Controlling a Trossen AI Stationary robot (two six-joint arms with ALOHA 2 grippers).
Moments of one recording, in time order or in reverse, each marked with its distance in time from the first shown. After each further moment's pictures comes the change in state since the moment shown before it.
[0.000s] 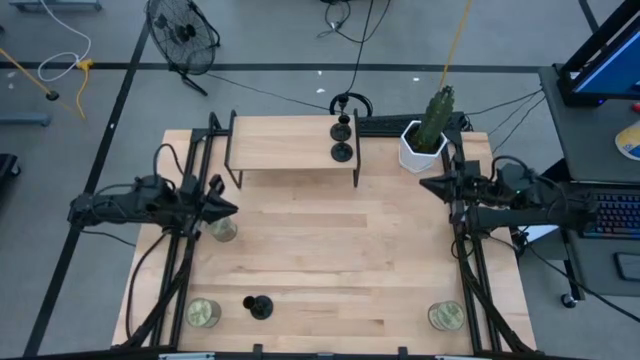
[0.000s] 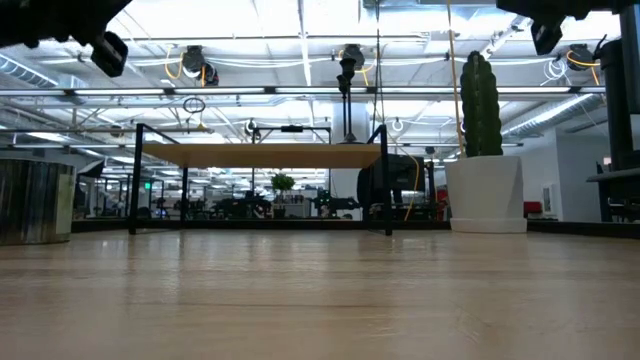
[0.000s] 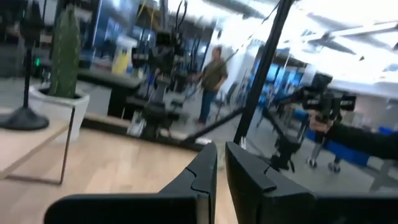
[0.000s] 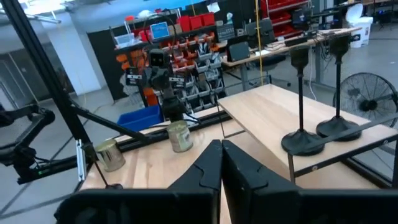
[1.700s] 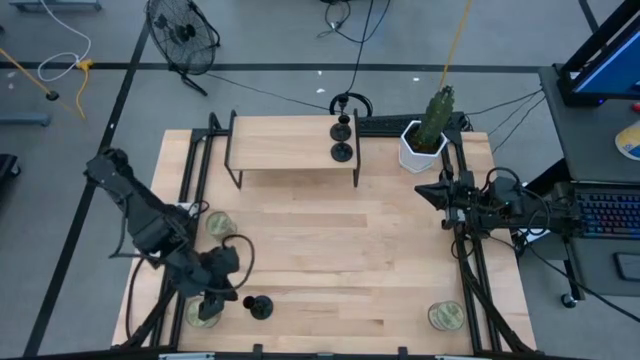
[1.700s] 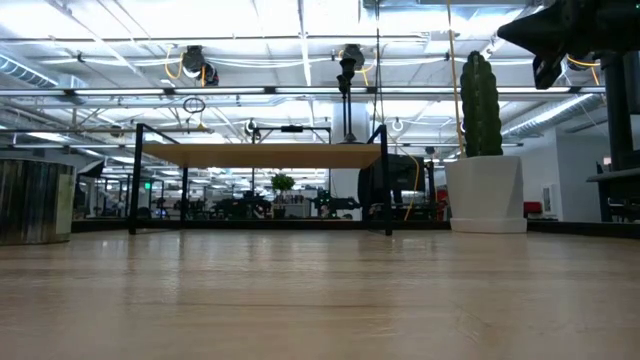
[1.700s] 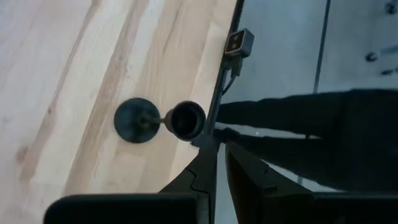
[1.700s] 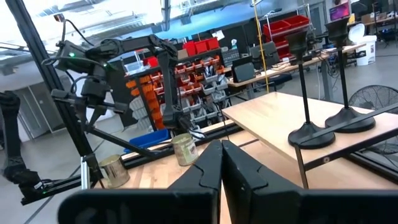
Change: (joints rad) left arm -0.783 1.080 0.924 -0.829 -0.254 -0.867; right arm 0.000 -0.198 -0.286 0.218 -0.001 0.024
